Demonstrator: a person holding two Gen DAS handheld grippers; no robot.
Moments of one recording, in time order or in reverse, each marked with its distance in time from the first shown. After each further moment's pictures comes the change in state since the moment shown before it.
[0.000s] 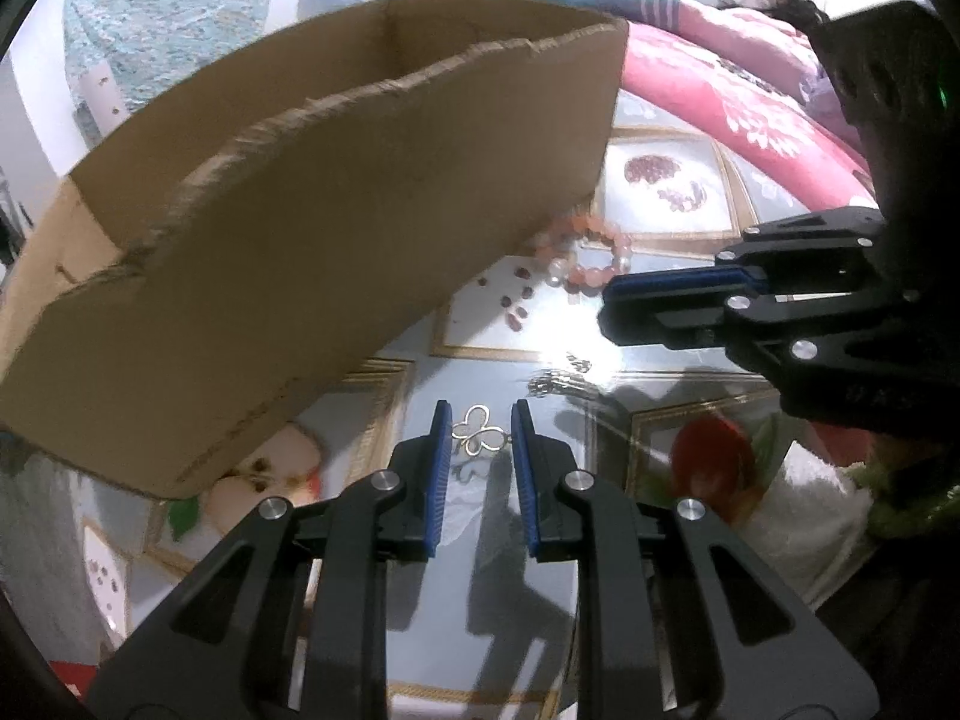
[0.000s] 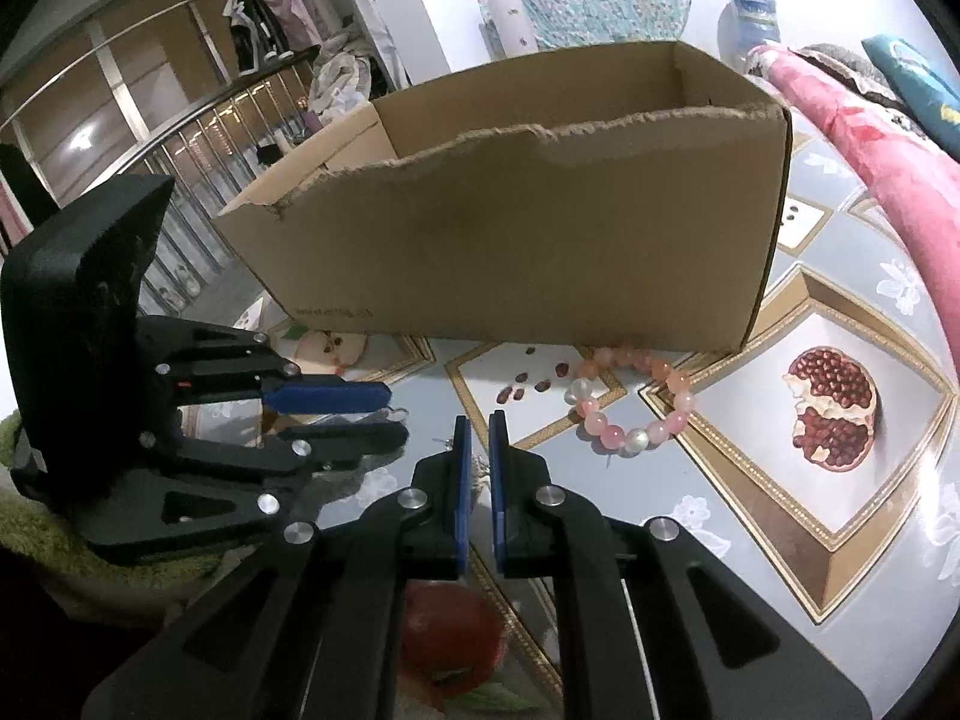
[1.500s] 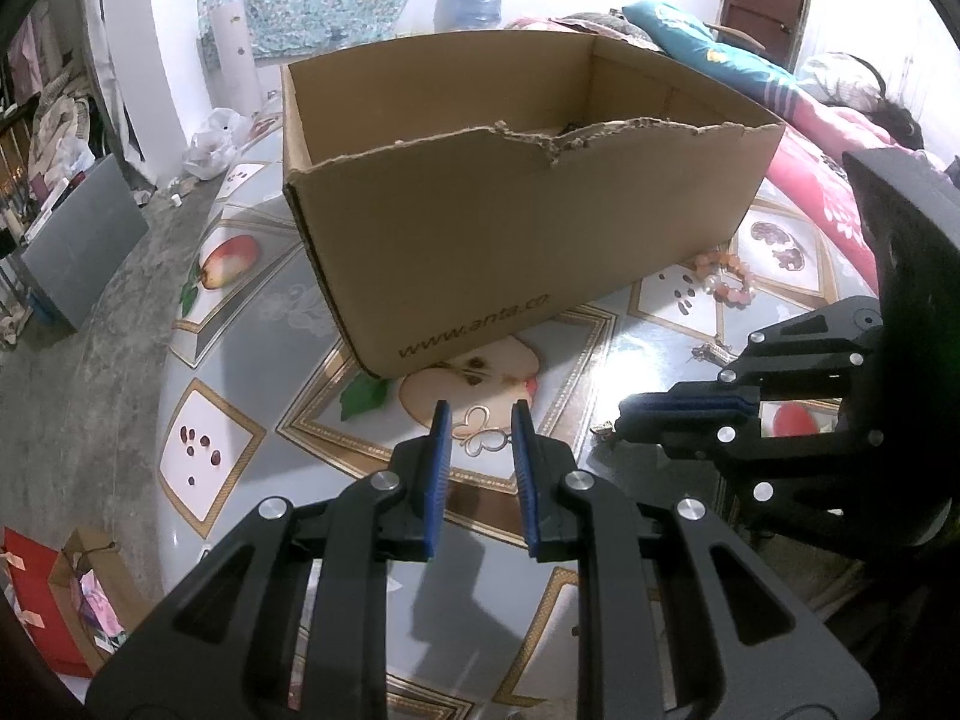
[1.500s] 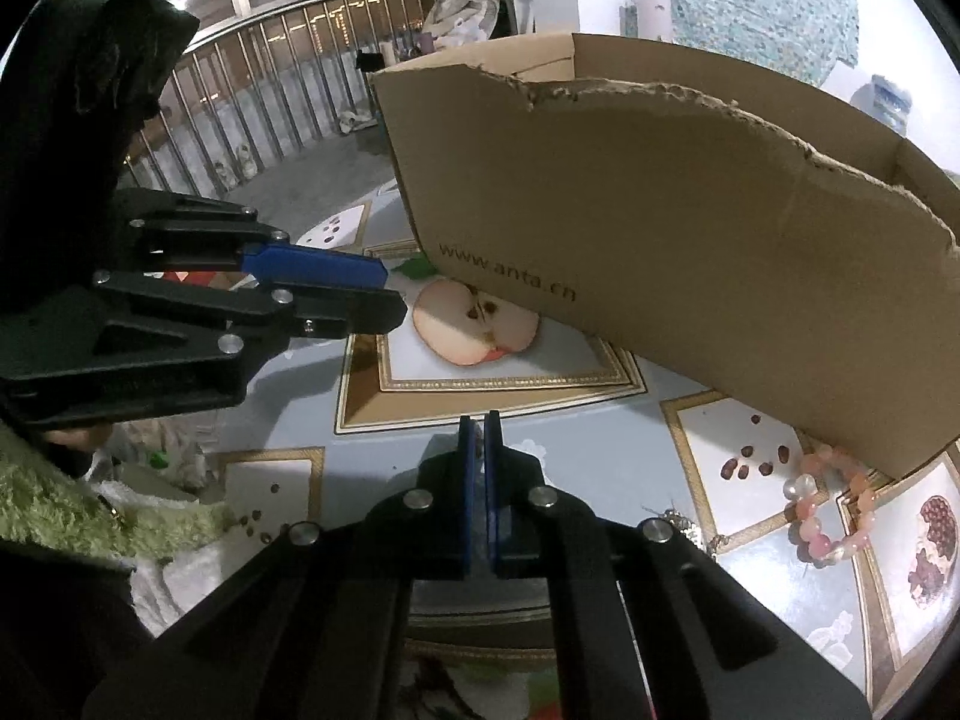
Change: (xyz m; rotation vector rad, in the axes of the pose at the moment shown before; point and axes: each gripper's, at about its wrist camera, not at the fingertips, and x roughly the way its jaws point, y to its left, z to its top) left arm -0.045 0.075 -0.049 -0.254 -0.067 0.128; right arm 0.062 0.098 0.003 -0.329 0.113 0.029
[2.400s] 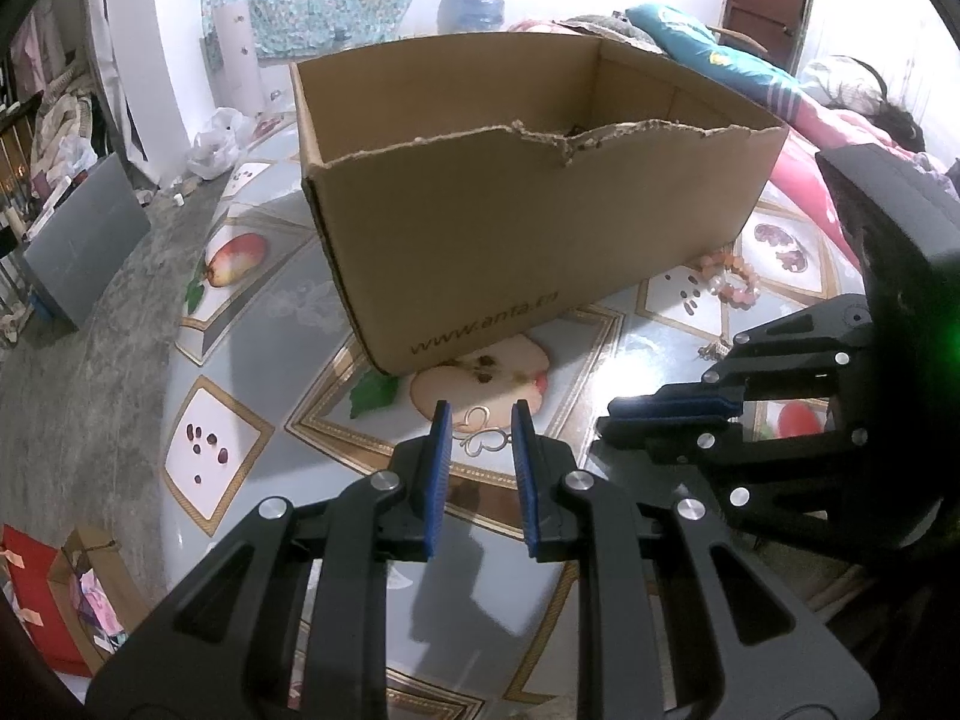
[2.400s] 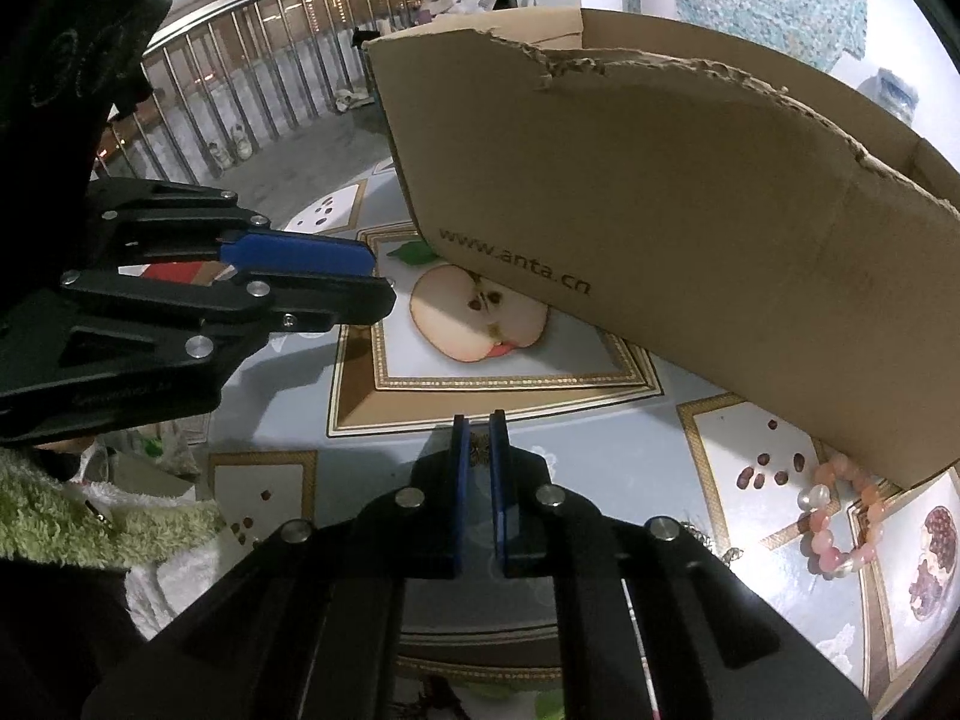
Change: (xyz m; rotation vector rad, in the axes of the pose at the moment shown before) left arm -0.001 0.002 -0.002 -0.001 -0.009 0.003; right arm 0.011 -0.002 0.007 0.011 0.059 0.001
